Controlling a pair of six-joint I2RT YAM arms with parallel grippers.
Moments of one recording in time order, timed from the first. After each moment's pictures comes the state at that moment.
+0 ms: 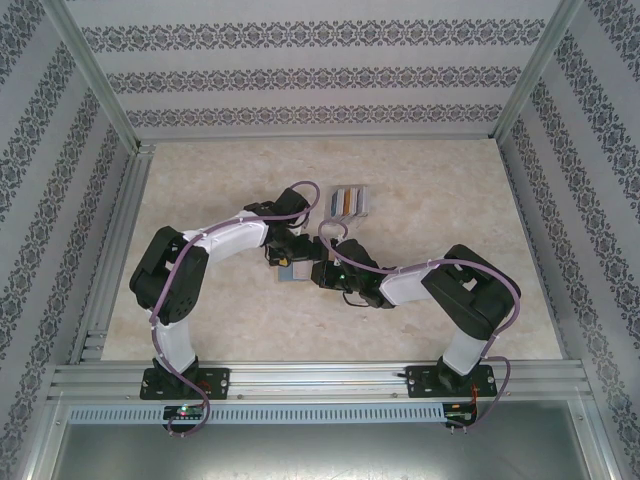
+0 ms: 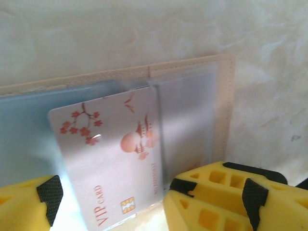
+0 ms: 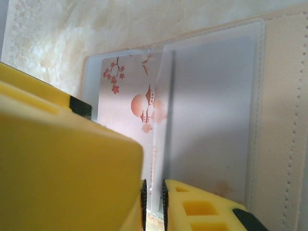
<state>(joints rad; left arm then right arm) -0.56 1.86 1.26 -0.65 0.27 -0.59 0.76 1.73 0.62 0.43 -0.17 0.88</state>
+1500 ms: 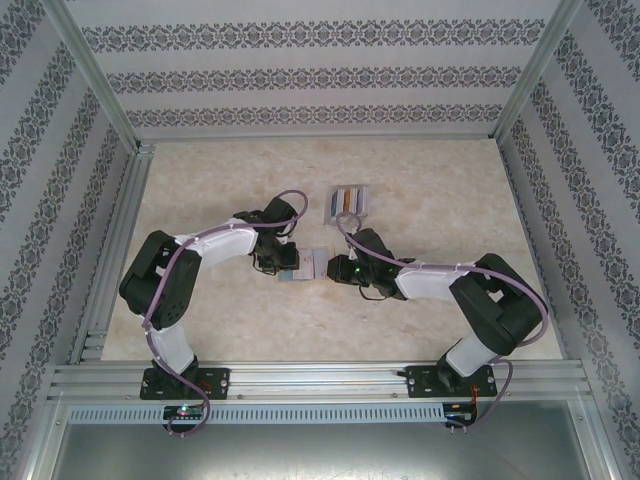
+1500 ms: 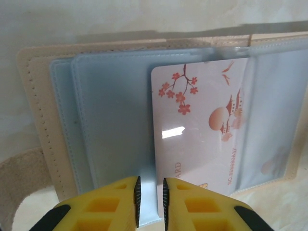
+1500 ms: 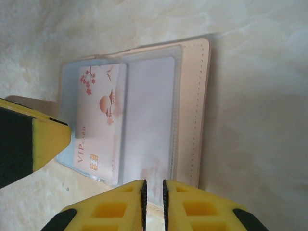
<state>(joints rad) -0.52 1.80 1.12 -0.61 0.22 -0.58 0.66 1.59 0.63 0.17 -0.24 0.78</state>
